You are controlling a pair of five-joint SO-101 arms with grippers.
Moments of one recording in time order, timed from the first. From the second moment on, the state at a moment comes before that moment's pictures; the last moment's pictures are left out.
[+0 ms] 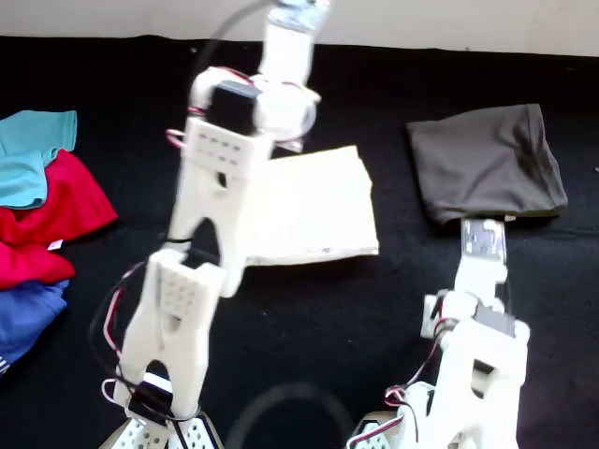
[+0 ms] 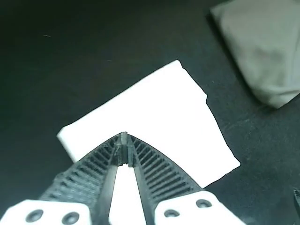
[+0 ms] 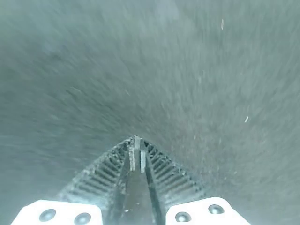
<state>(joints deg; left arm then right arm) 14.6 40.7 -85.2 102.0 2.1 16.8 -46.2 69.9 52.9 16.7</state>
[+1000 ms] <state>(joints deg) -16.3 -36.6 57.4 49.6 -1.8 -11.6 2.7 1.6 73.5 -4.5</state>
